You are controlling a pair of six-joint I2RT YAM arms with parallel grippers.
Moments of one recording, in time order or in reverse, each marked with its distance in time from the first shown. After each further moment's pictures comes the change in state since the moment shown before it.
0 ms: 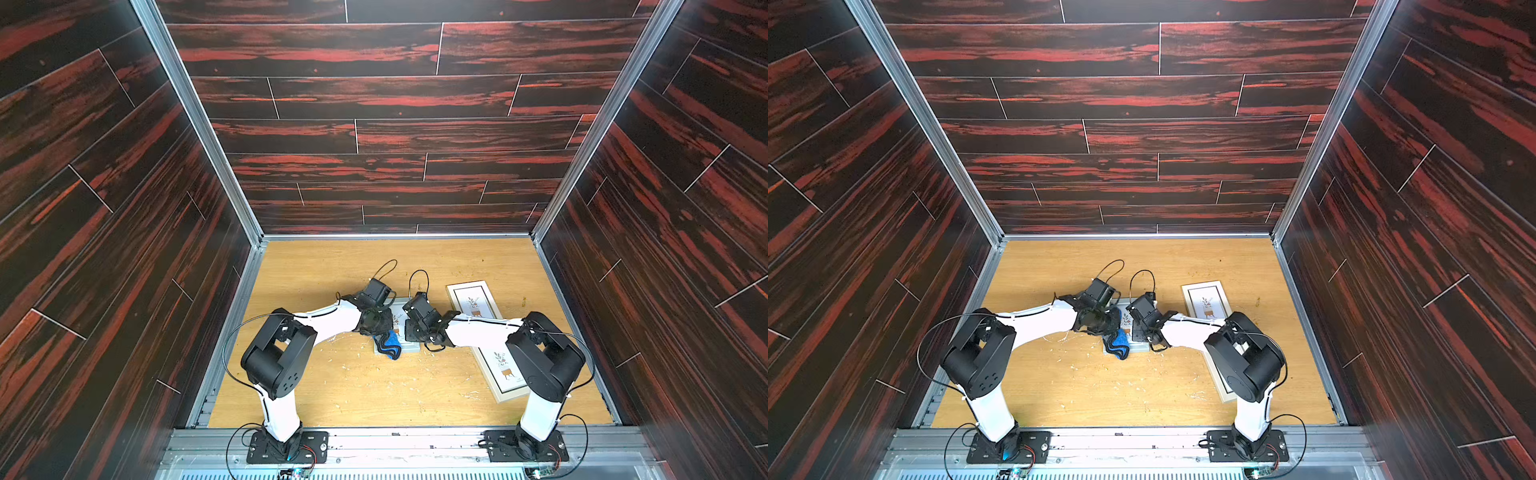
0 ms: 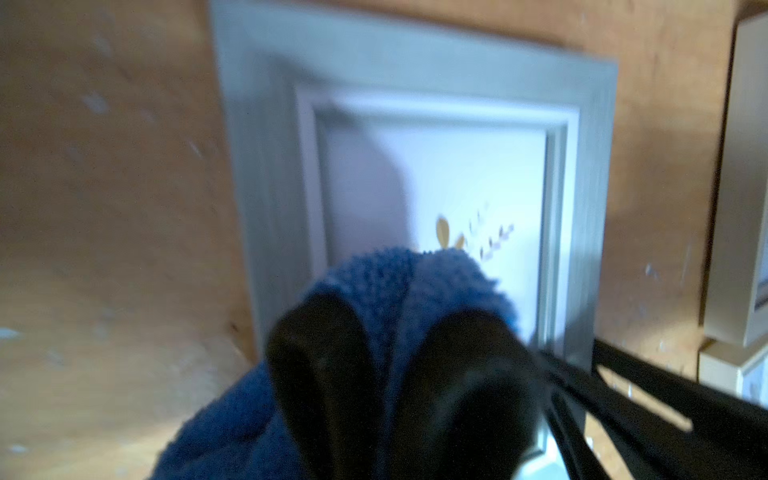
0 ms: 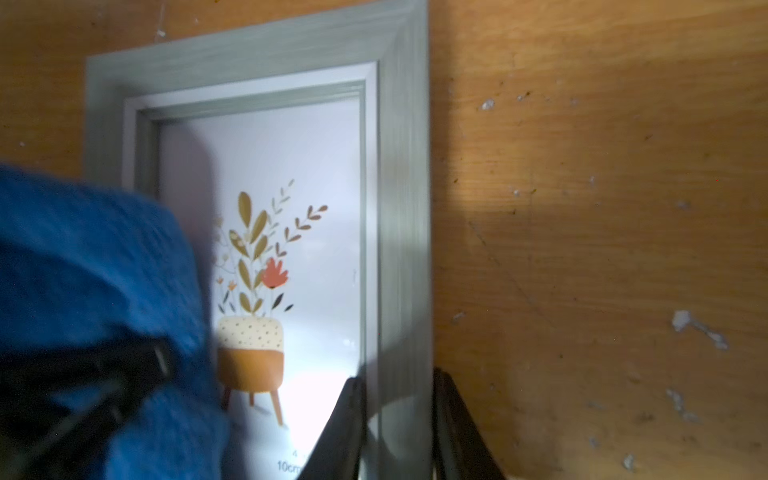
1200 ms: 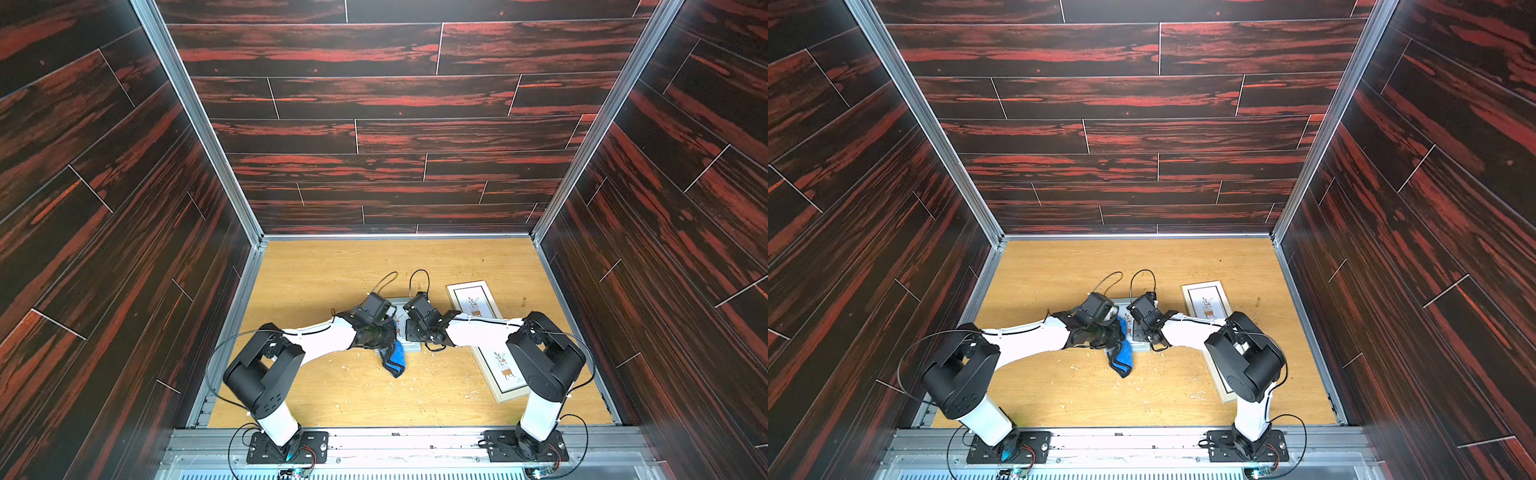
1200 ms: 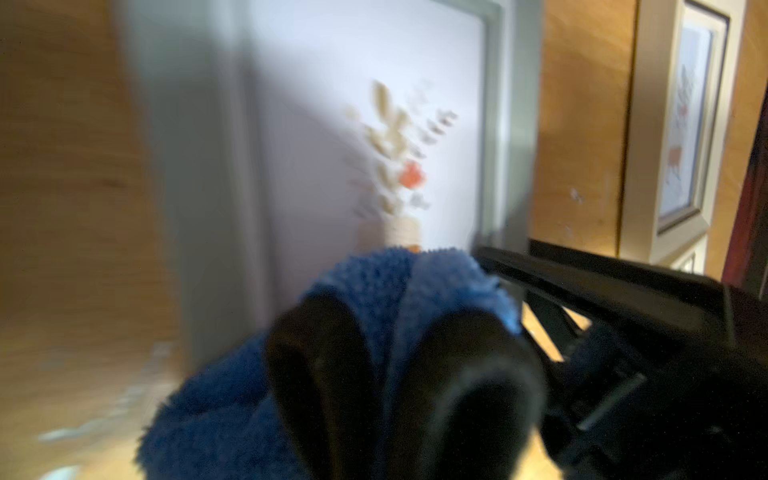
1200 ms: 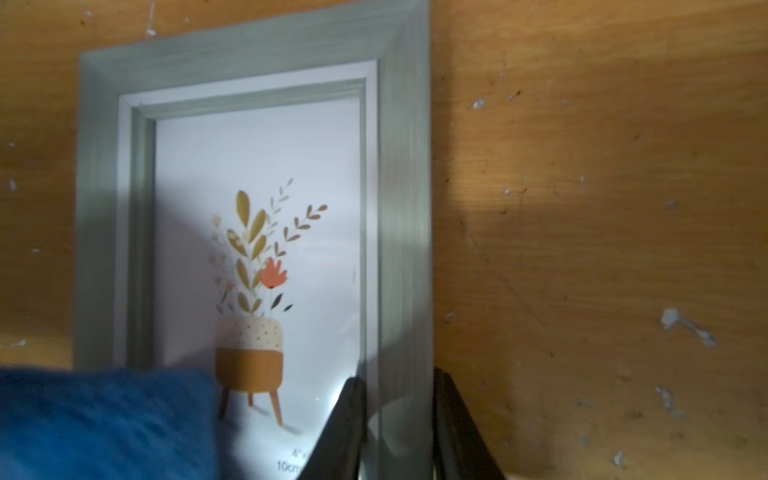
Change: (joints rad) left arm -0.089 -0.135 -0.169 0.148 0.059 -0.120; right arm -0.005 -0.001 0.002 -0.010 0.001 0.000
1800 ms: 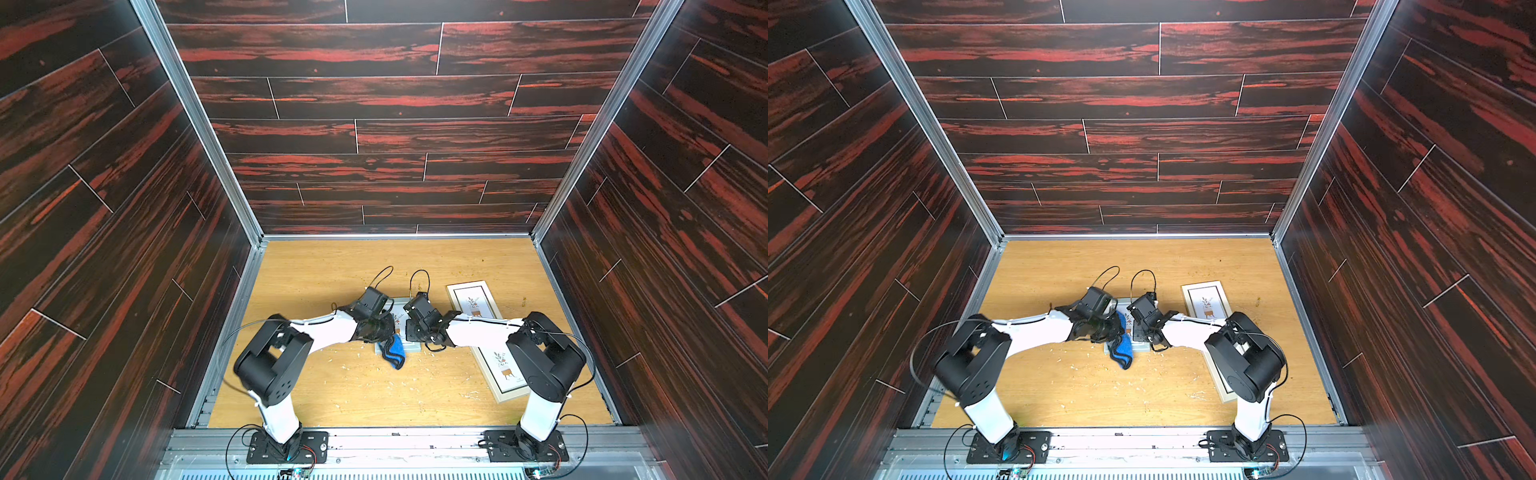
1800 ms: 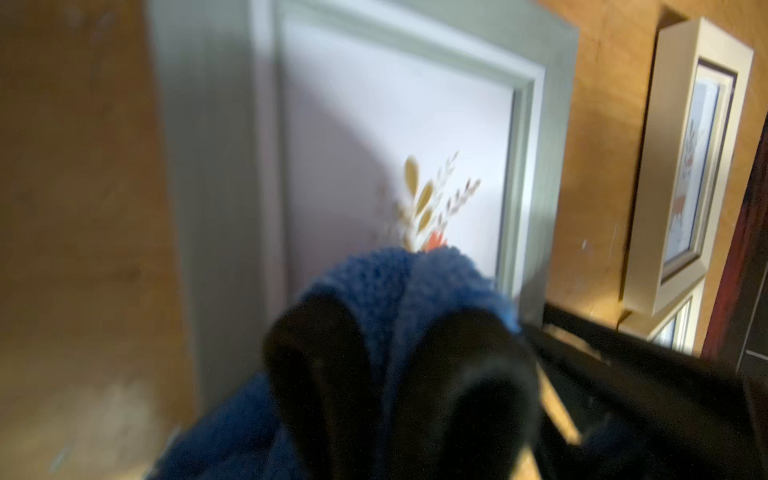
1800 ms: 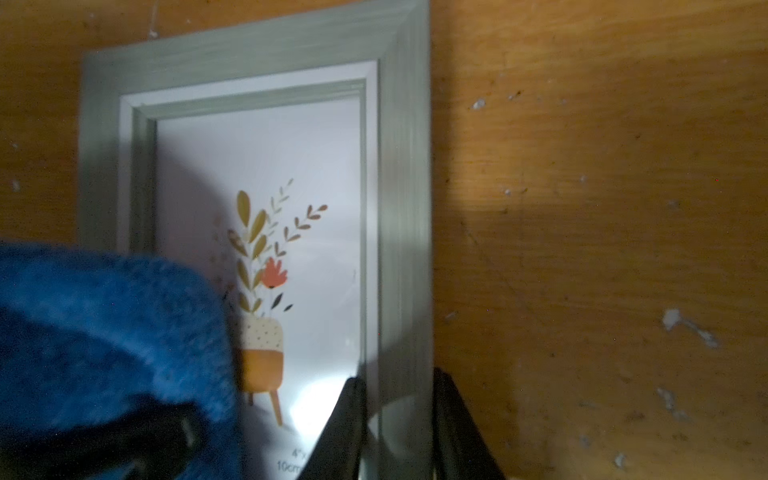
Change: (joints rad) left arm 0.098 0.121 0.093 0.033 0.018 0.000; right arm 0.000 -0.002 -0.006 0.010 -0.001 0.000
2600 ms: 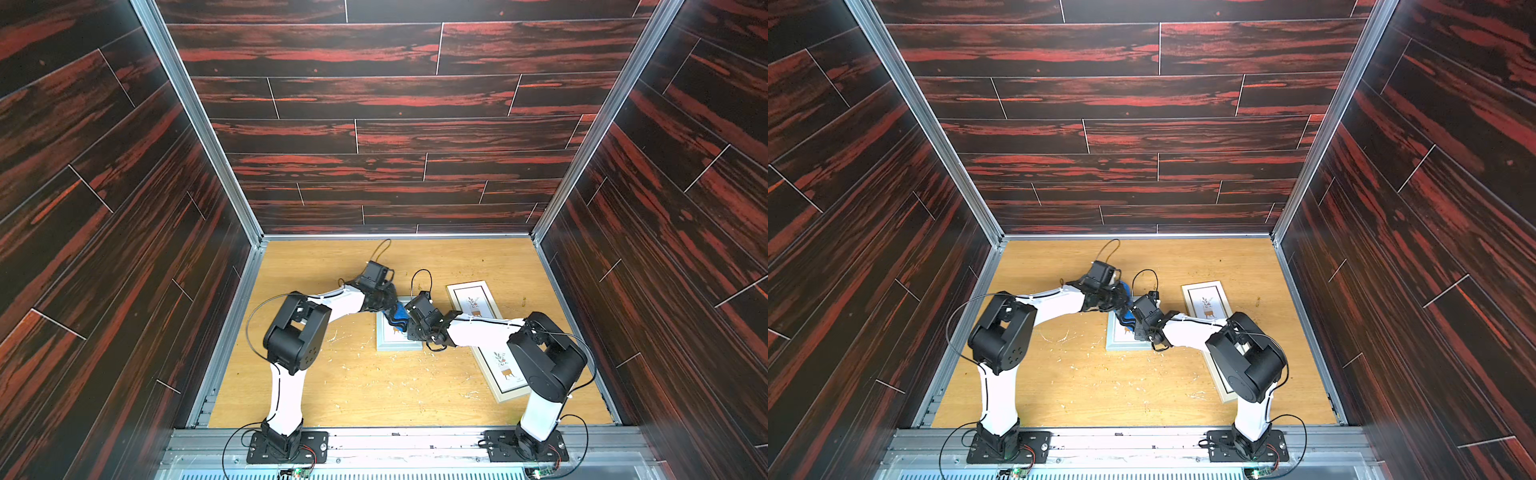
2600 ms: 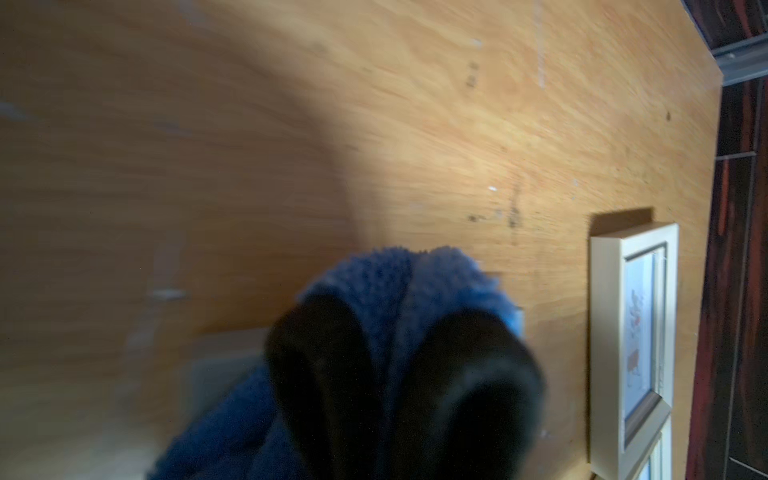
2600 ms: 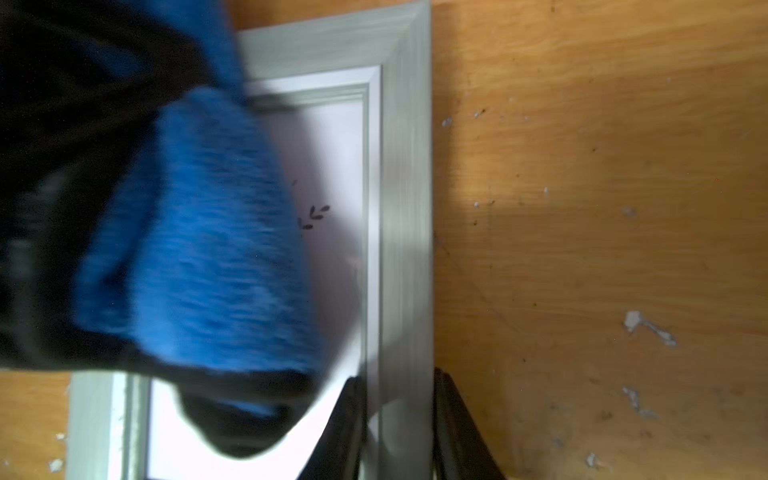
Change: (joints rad) left arm 0.130 0.216 0.283 0.013 -0.014 0.073; right arm -0.003 -0.004 -0.006 0.002 0.034 0.013
